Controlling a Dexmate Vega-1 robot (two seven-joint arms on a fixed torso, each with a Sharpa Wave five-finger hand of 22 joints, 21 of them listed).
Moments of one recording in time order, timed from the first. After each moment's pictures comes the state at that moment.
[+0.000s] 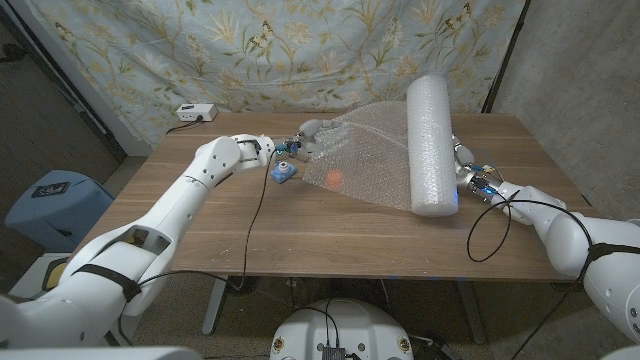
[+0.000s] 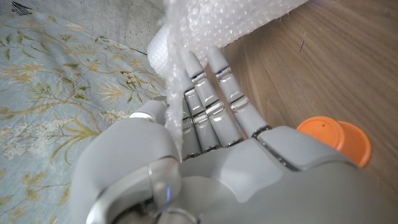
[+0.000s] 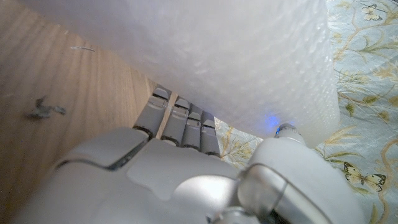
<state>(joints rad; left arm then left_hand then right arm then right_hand) 0.52 0.42 0.37 -1.37 -1.10 0.72 -0.25 0.87 0.18 0.64 -0.12 0.18 0.84 0.03 0.28 0.25 0.88 -0.07 0.34 0.42 1.01 -0.21 0.40 0.26 0.79 -0.06 0.78 0.20 -0.42 -0.38 0.18 -0.47 0.51 -0.34 1.19 0.49 0.02 0.00 0.07 0.34 0.44 0.15 0.28 0.28 0.48 0.14 0.45 0.40 0.63 0.01 0.27 0.39 0.64 0.11 0.36 0.19</state>
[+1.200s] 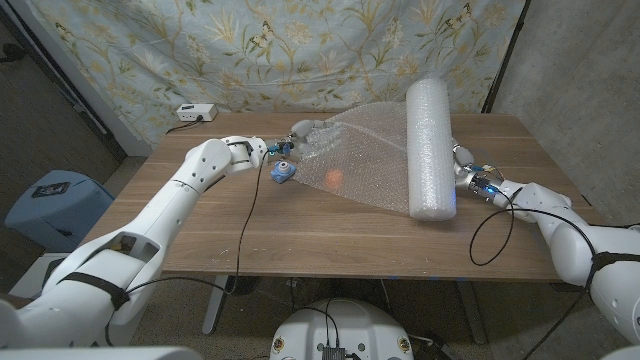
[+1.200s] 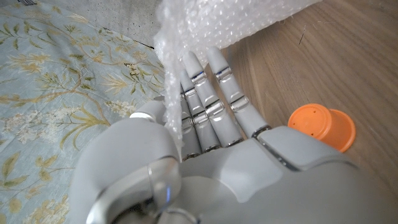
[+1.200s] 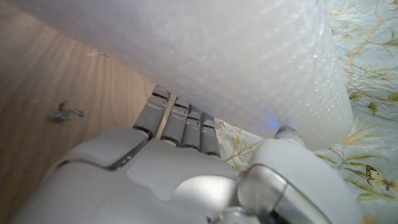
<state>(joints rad) 0.55 0.46 0.35 -1.41 -1.15 0.71 -0.21 0.87 0.18 0.64 -0.12 0.18 0.84 0.03 0.28 0.25 0.88 -0.07 0.33 0.43 1.01 -0.20 0.40 0.26 0.78 -0.06 0.80 0.19 -0.46 -0.41 0.13 -0.58 0.54 -0.45 1.15 0.47 0.02 -0.01 0.07 0.34 0.44 0.15 0.28 0.28 0.49 0.15 0.44 0.41 0.63 0.02 0.27 0.39 0.66 0.12 0.36 0.19</state>
